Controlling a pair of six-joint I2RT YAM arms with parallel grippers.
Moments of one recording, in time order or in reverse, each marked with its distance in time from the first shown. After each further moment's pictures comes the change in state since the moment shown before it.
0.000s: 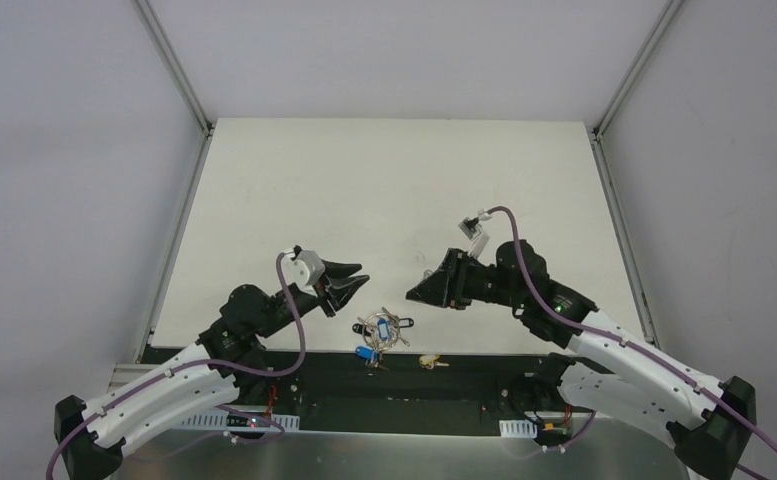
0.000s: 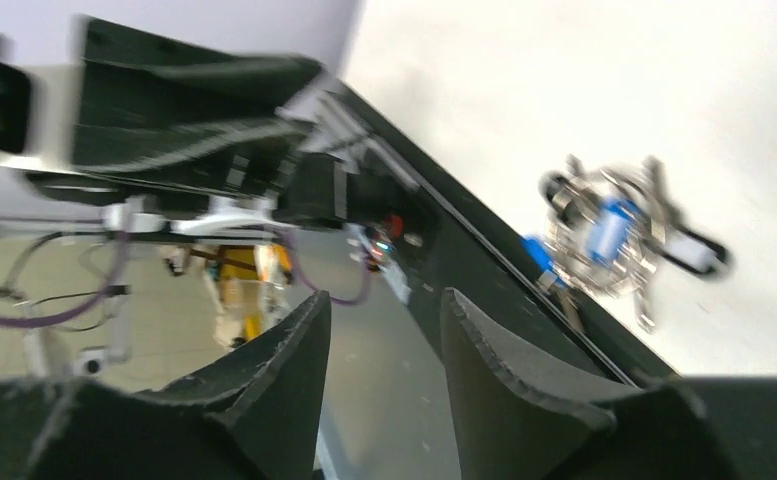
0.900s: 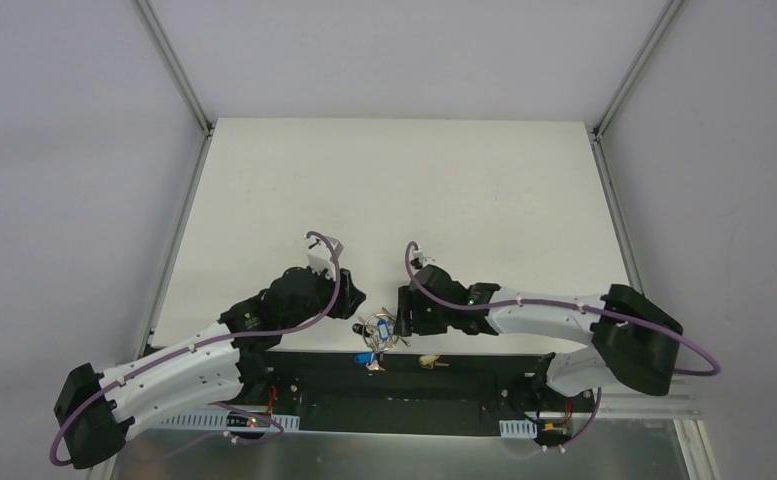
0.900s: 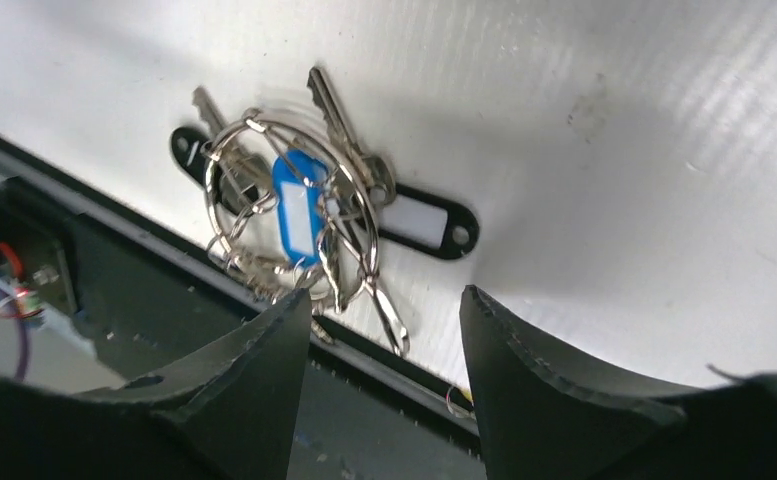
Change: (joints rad) left arm 0.000 0.274 0.091 -0.436 -0.240 -0.428; right arm 0.225 0.542 0.019 -0.166 0.387 -0.097
